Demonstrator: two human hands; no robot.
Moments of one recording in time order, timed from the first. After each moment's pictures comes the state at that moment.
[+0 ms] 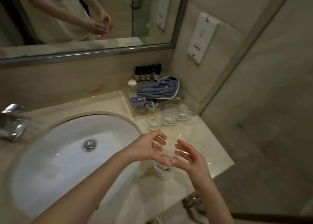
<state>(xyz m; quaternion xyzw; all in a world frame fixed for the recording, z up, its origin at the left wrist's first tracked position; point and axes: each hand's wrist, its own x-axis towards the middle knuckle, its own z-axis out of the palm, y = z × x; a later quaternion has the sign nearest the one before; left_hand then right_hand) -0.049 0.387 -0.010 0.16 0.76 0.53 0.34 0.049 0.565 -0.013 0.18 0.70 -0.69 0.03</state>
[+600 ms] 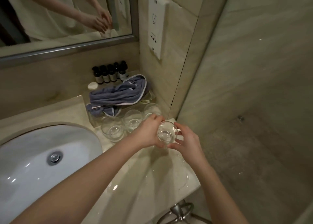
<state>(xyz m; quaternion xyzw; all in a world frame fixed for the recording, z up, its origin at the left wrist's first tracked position) -0.135 0.568 -0.027 0.26 0.91 0.26 0.17 -0.056 0.721 -0.040 0.10 0.85 -0.52 0.02</state>
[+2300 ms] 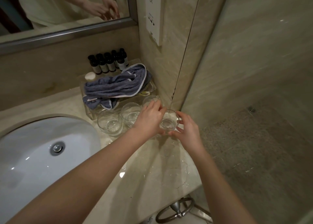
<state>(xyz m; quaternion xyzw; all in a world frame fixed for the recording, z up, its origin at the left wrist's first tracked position) -0.150 0.592 -0.031 0.28 0.95 0.04 0.10 -0.090 0.735 -0.072 0.10 0.86 -0.51 0.00</state>
